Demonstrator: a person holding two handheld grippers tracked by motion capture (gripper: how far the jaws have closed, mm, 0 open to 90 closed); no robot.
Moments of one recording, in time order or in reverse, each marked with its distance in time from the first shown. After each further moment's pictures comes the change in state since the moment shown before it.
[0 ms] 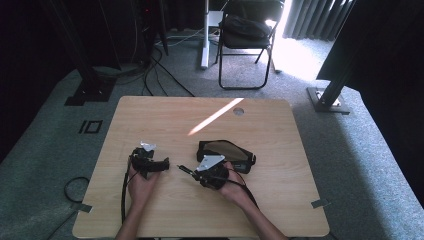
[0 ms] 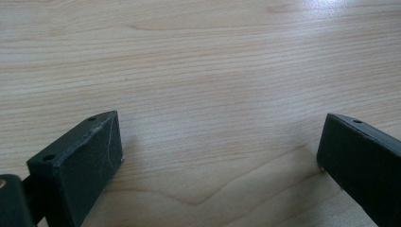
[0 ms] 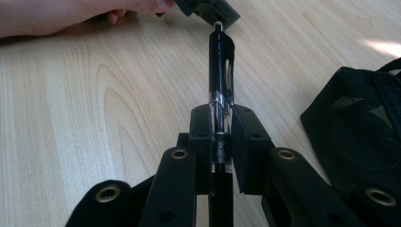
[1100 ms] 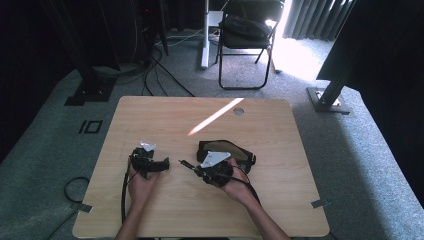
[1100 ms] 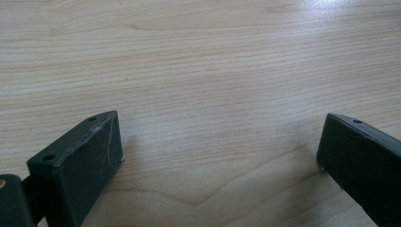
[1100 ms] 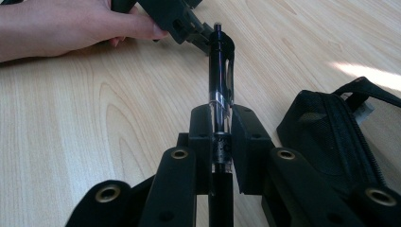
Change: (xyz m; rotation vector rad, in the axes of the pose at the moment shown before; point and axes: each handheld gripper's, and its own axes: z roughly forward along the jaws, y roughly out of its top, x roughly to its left) left arm 0.000 0.000 0.000 0.001 0.000 0.001; right arm -0.004 0.009 -0.022 -0.050 -0.022 -0.011
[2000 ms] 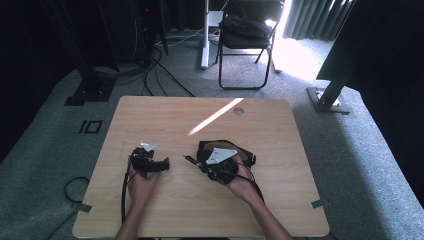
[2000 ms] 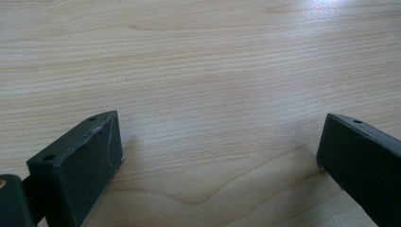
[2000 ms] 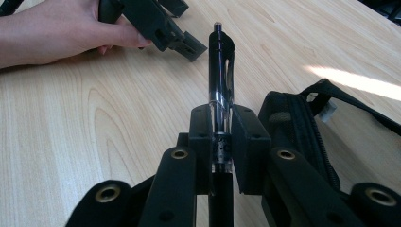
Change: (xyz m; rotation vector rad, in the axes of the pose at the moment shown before) left arm 0.000 0.000 0.000 0.000 0.000 -0.001; right arm -0.010 0.000 -0.015 -0.025 -0.033 0.009
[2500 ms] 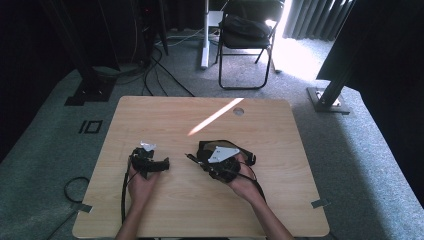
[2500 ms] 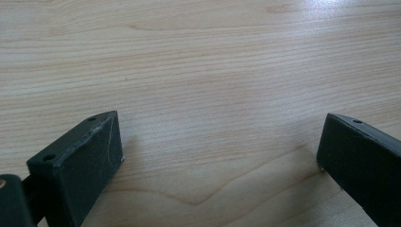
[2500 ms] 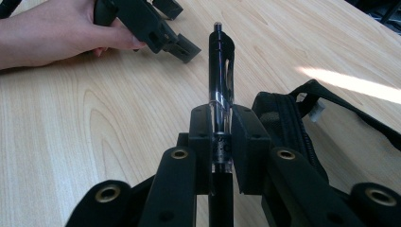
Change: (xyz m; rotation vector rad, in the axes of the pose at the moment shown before) left arm 0.000 0.000 0.000 0.000 0.000 0.000; right arm -0.004 0.000 -0.005 -0.008 -0.012 0.003
